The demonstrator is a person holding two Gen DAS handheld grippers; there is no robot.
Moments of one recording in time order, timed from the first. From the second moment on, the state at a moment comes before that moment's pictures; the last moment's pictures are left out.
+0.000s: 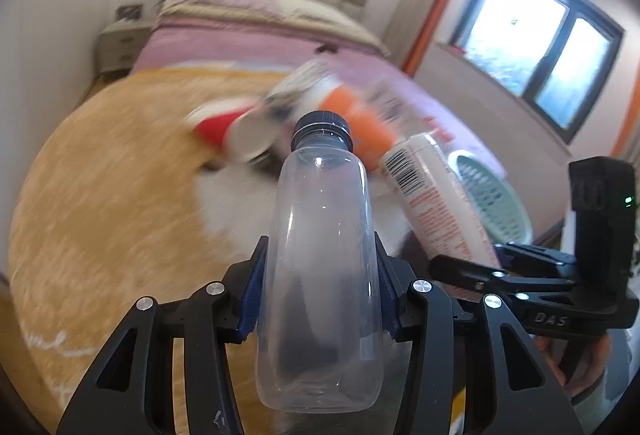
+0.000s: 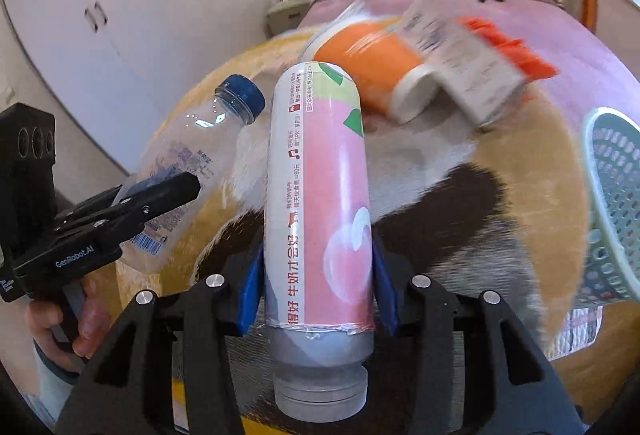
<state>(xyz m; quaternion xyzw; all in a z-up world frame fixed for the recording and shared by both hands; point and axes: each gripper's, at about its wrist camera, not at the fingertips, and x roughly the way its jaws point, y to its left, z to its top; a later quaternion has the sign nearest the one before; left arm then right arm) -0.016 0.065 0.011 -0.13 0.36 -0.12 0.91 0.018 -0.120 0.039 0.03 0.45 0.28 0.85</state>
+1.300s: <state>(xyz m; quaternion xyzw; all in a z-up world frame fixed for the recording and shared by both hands) 0.144 -0.219 -0.018 -0.09 0.41 -0.33 0.85 0.129 -0.415 -0.039 0.22 0.48 -0.06 0.85</state>
